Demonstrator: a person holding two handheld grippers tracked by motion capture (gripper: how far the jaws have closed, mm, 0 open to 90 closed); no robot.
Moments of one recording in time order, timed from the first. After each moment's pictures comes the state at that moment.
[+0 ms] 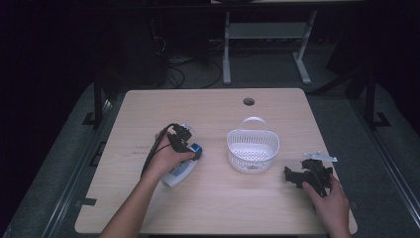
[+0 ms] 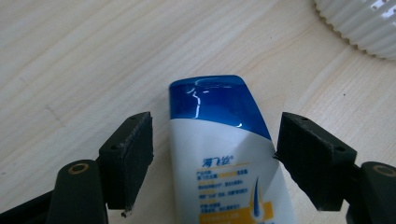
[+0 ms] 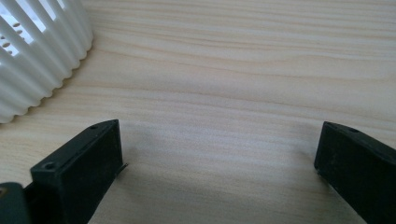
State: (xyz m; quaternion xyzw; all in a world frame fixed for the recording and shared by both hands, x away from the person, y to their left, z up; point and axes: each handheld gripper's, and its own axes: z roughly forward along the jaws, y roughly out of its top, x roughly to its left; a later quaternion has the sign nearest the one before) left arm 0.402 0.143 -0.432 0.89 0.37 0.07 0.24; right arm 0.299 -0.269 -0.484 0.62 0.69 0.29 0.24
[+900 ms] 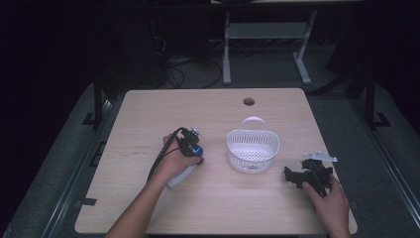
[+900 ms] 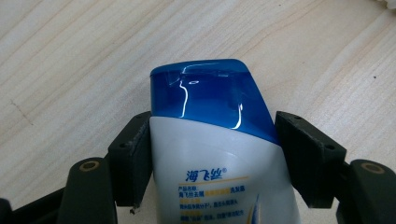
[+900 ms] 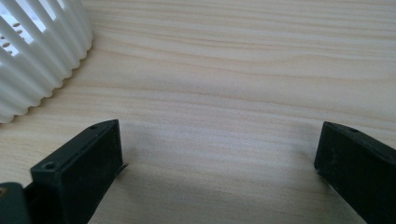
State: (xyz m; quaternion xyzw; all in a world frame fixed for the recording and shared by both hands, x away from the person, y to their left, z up) left arm 0.400 0.124 -0.446 0.91 0.37 0.08 0.19; right arm 0.299 -0.269 -0.484 0.62 0.69 0.29 0.24
